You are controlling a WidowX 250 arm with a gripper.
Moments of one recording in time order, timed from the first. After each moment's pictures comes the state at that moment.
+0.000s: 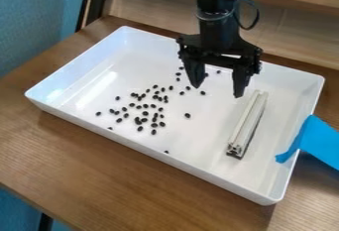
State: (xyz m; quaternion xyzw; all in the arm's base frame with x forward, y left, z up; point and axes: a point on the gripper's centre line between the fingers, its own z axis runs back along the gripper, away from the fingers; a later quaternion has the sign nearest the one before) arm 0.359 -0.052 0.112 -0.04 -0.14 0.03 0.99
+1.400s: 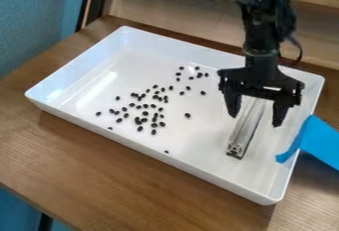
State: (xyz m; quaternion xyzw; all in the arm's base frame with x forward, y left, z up) arm 0.383 -0.102 0.063 -0.05 -0.10 0.05 0.99
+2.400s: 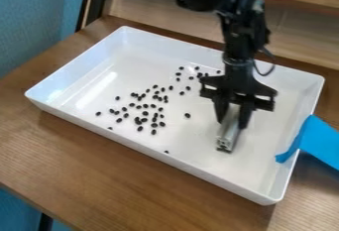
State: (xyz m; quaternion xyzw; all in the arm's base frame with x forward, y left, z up) arm 0.387 -0.059 0.038 -0.01 -0.07 0.08 0.99
